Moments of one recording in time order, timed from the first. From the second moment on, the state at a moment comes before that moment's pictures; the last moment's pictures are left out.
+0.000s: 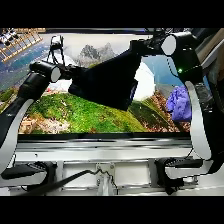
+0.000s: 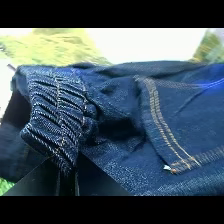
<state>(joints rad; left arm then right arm) -0.34 -1.45 1.35 1.70 -0.79 -2.02 0.29 -1.54 1.78 -1.48 1.00 1.76</state>
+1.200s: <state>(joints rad) -0.22 -1.41 1.18 1.72 -0.87 -2.03 0.11 -1.46 1.23 -1.15 0.89 1.64</state>
